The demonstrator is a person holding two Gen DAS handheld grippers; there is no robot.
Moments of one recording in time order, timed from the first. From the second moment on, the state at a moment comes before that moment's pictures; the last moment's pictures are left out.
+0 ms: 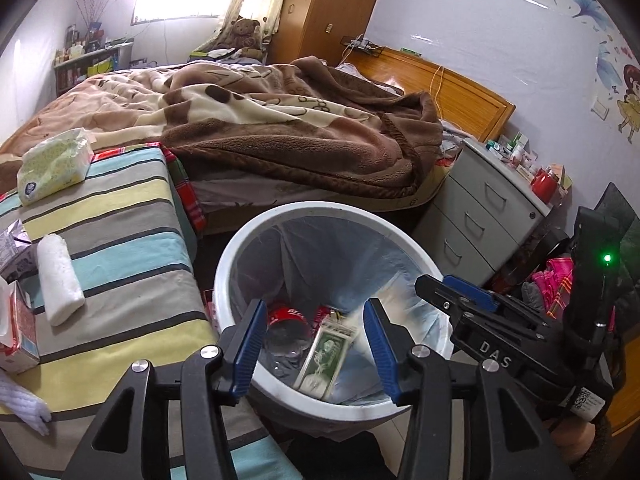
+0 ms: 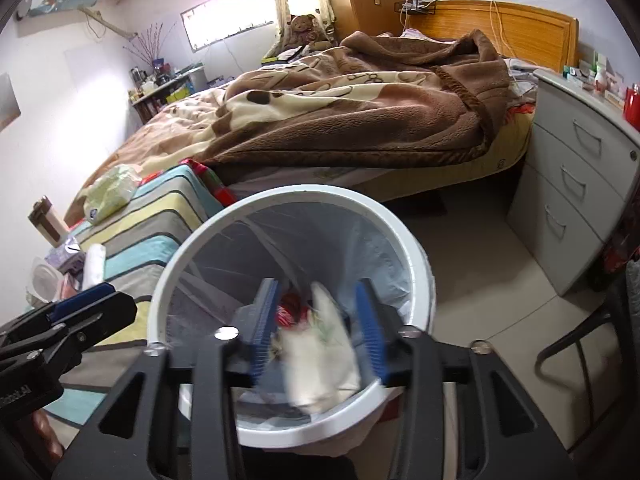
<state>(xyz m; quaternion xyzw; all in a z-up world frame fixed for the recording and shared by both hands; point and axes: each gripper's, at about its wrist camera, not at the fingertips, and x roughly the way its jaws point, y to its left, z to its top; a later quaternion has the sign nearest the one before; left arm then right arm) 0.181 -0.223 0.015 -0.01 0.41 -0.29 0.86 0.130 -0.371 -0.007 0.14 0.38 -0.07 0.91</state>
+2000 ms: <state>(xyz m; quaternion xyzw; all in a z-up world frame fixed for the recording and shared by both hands) 0.238 0.103 0.015 -0.12 0.39 -0.03 0.91 0.220 -0.174 -0.007 0.06 0.39 0.11 0.91</state>
